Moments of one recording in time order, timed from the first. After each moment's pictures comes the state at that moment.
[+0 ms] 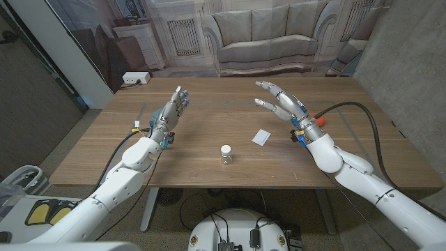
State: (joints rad) left arm 1.09 0.65 0.30 -1.63 -0.63 -0.32 0.01; left_hand 0.38 0.01 0.04 0.10 0.29 0.00 0.03 0.21 0.18 0.00 -0.01 0.21 0.18 -0.06 0.00 0.19 0.18 -0.10 -0.03 0.20 0.17; right arm -1.04 -0.70 -0.39 -1.71 -0.47 0.49 -0.44; right_hand 0.17 -0.01 0.25 -0.12 0.28 0.28 -0.06 0.20 0.19 0.28 0.00 0.24 0.19 0.19 -0.03 0.19 0.19 0.19 -0.04 0.36 0.17
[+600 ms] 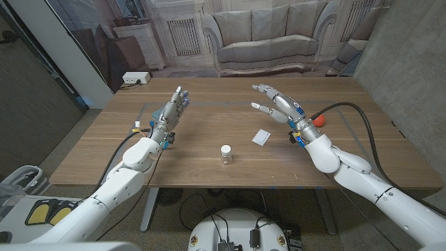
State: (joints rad) left arm 1.09 0.65 0.30 -1.62 -0.63 -0.32 0.02; left_hand 0.39 0.02 0.04 0.10 0.29 0.01 0.03 0.21 0.18 0.00 -0.01 0.21 0.18 -0.06 0.00 0.19 0.18 -0.10 -0.03 0.20 0.17; right arm -1.02 -0.73 -0.43 -1.72 -0.51 0.44 -0.45; right_hand 0.17 -0.01 0.25 -0.12 0.29 0.27 -0.06 0.20 0.19 0.28 0.01 0.24 0.19 0.18 -0.03 0.19 0.19 0.18 -0.04 0.35 0.17
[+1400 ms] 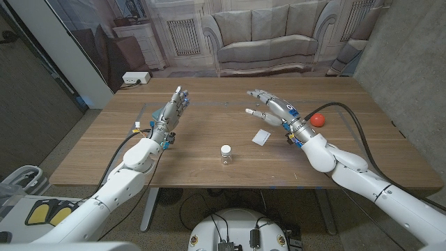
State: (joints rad) left arm 1.09 0.64 0.30 -1.62 -0.63 -0.33 0.02; left_hand 0.39 0.02 0.04 0.10 0.29 0.01 0.03 0.21 0.18 0.00 -0.01 0.21 0.18 -0.06 0.00 0.19 0.18 -0.10 -0.03 0.20 0.17; right arm -0.99 -0.76 -0.49 -1.75 -0.55 0.33 -0.40; right_hand 0.16 0.00 0.25 -0.12 0.29 0.25 -0.05 0.19 0.19 0.26 0.02 0.23 0.19 0.16 -0.01 0.19 0.19 0.17 -0.04 0.33 0.17
